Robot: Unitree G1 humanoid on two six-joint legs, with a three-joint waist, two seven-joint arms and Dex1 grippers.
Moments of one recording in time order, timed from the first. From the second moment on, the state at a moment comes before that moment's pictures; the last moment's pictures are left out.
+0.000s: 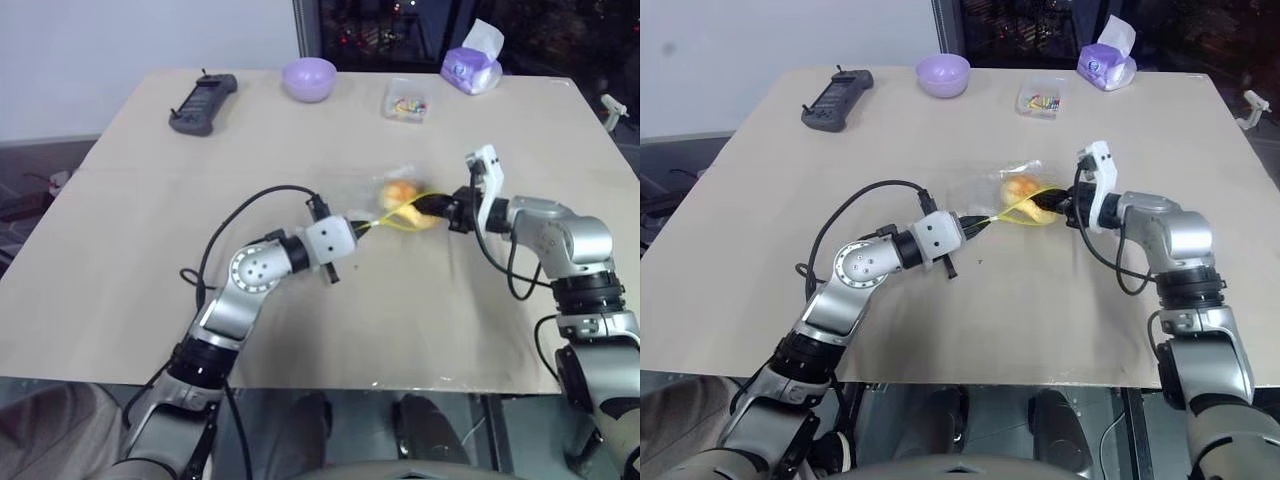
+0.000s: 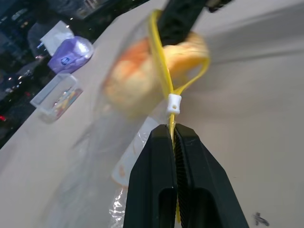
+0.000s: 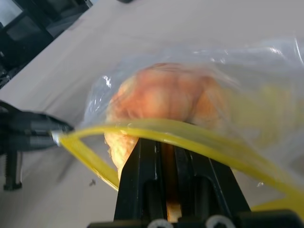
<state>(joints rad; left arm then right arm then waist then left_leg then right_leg) -0.45 0.44 -0.25 -0.04 0.11 -0.04 -0.71 -0.78 -0.48 0.02 0.26 0.49 0.78 0.84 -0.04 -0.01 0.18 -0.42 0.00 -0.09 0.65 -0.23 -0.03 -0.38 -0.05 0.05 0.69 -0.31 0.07</state>
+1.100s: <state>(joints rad) -0.50 0.41 -0.20 0.08 0.09 -0.05 -0.67 -0.69 -0.63 0.23 0.44 -0.08 0.03 0.75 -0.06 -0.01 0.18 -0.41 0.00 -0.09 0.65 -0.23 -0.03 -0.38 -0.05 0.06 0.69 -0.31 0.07</state>
